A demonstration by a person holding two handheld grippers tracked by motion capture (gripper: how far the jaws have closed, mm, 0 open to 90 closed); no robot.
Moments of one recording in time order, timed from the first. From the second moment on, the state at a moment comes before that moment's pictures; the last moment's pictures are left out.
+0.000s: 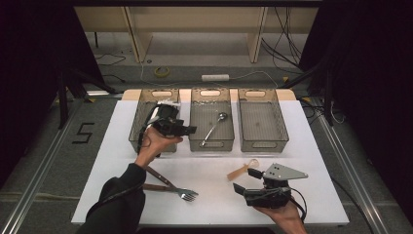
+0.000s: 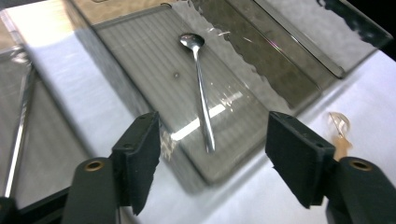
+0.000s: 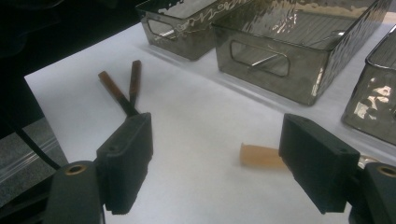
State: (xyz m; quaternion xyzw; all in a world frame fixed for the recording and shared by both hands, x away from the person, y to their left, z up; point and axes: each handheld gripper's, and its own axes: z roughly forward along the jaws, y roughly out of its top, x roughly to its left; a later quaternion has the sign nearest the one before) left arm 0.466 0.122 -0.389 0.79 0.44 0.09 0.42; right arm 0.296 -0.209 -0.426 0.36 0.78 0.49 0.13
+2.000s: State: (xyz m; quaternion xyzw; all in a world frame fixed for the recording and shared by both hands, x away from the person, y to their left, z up) left arm 0.374 0.086 -0.427 0.83 0.35 0.08 0.42; right arm 0.321 -0.230 -0.424 0.41 0.76 0.48 0.15
